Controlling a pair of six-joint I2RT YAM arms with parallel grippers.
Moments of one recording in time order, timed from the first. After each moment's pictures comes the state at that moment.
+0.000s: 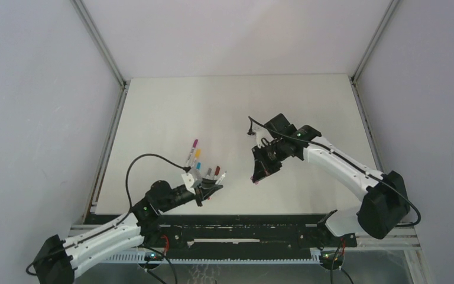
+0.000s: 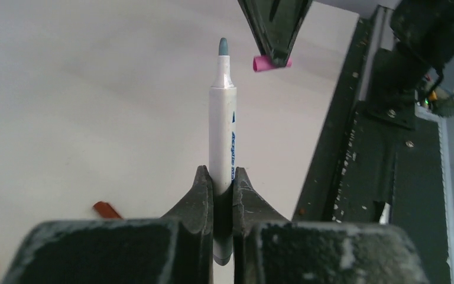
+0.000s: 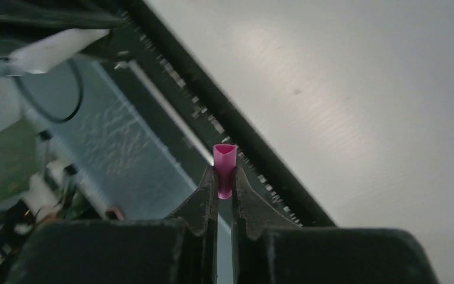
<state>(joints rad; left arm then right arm) -0.82 0.54 0.09 0.41 0.27 -0.11 0.64 1.42 1.11 -0.86 -0.51 0.21</state>
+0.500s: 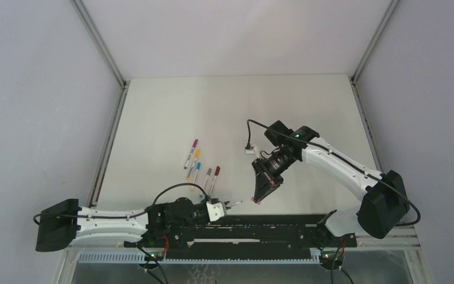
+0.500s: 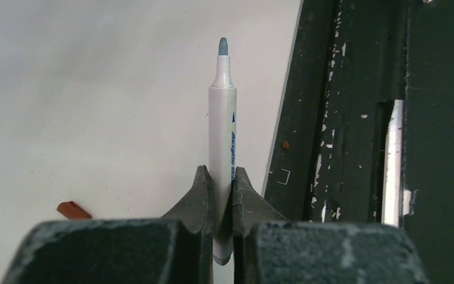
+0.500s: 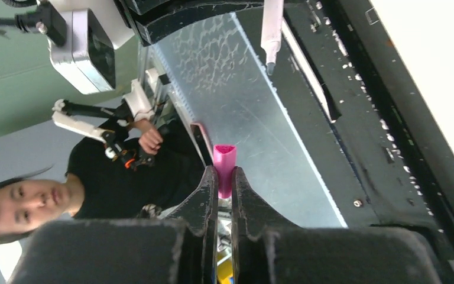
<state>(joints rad) -1.32 0.81 0.09 0.45 -0.07 0.20 0.66 1.37 1.11 -1.13 -0.93 0.16</state>
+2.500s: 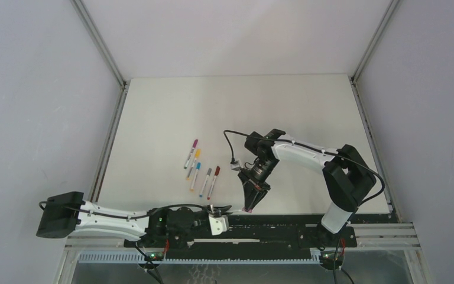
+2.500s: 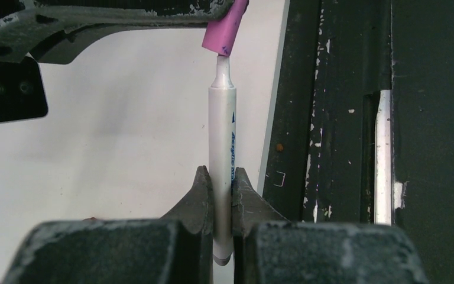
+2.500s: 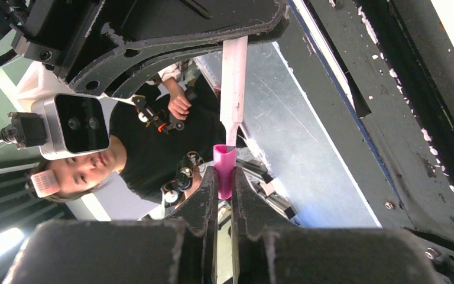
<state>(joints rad) -1.52 0.83 0.10 0.48 -0.26 0.33 0.76 1.68 1.15 -1.16 -1.04 0.15</state>
